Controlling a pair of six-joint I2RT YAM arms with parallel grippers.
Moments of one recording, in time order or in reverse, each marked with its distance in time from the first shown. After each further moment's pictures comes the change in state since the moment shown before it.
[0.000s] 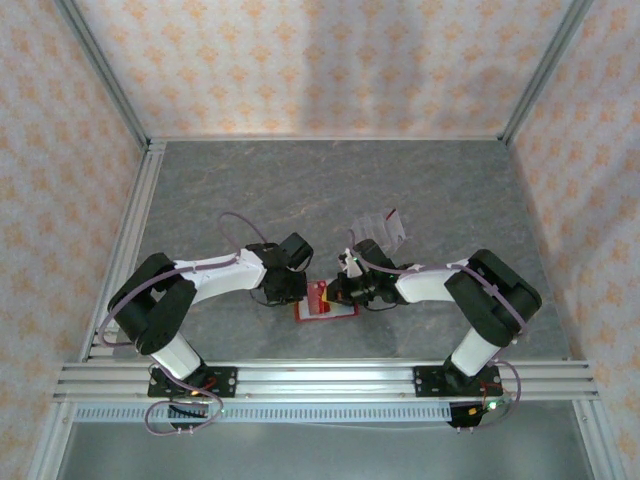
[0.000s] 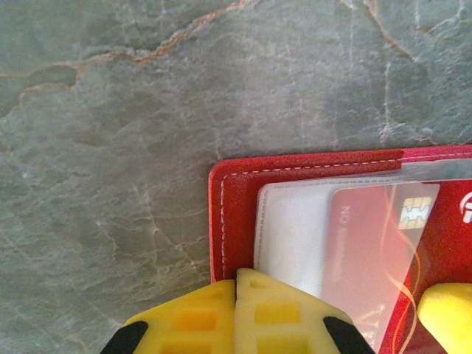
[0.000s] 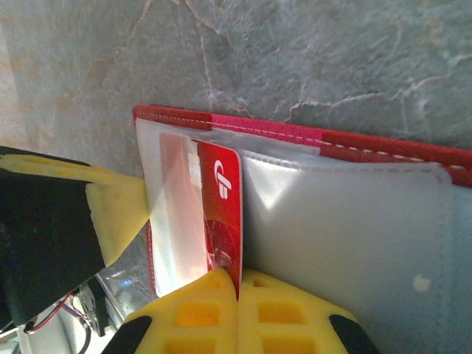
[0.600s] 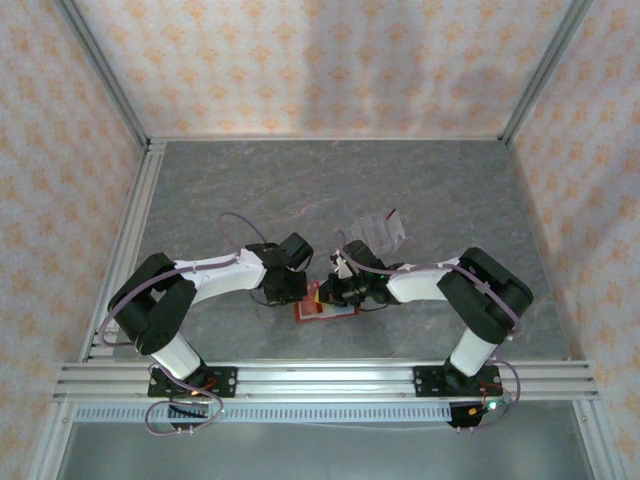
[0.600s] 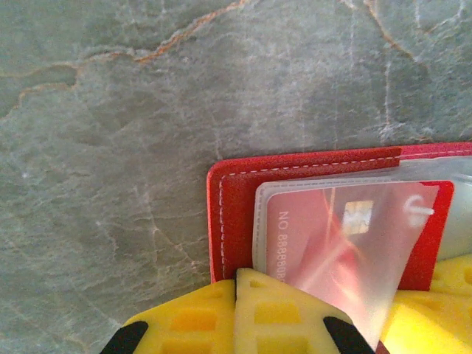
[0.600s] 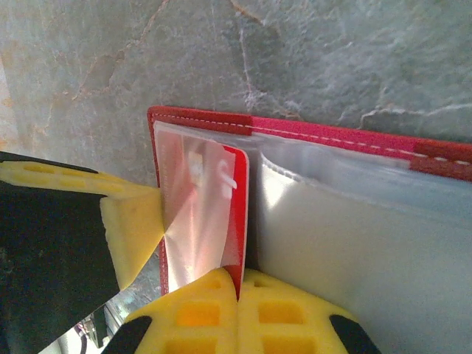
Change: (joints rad) left arm 0.000 0.000 0.000 0.000 0.000 0.000; right arm 0.065 0.040 0.060 -0.019 0.045 0.018
